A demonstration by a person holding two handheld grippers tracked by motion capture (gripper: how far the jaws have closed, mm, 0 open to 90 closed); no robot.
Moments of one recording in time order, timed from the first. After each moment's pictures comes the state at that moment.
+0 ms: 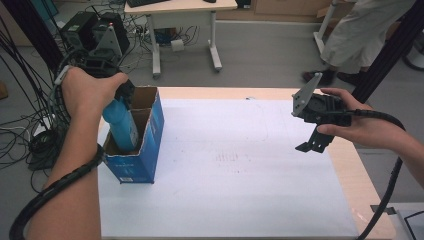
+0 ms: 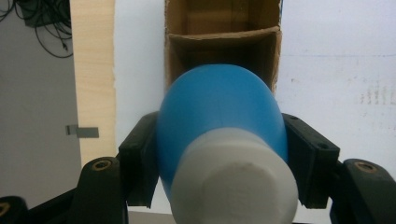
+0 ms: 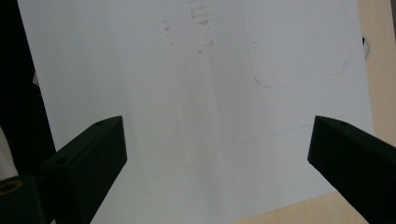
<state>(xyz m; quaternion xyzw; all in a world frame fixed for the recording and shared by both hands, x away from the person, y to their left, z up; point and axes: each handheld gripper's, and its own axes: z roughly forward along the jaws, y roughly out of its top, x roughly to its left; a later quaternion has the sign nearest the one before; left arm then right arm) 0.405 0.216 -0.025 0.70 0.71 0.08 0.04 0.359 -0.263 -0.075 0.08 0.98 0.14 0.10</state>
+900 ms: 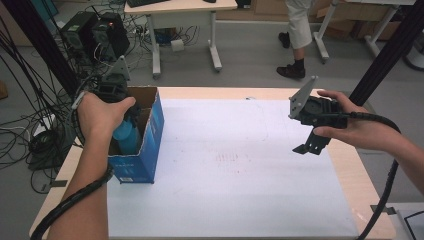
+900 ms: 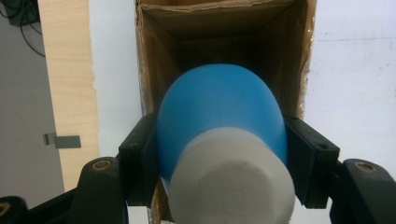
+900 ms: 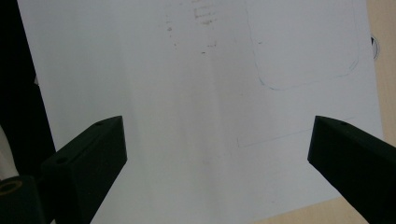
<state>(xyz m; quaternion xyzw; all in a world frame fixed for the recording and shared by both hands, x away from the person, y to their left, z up) 0.406 0.220 -0.083 0.71 0.70 0.07 0.03 0.362 -0.258 -0.082 0.08 0.98 0.13 0.09</state>
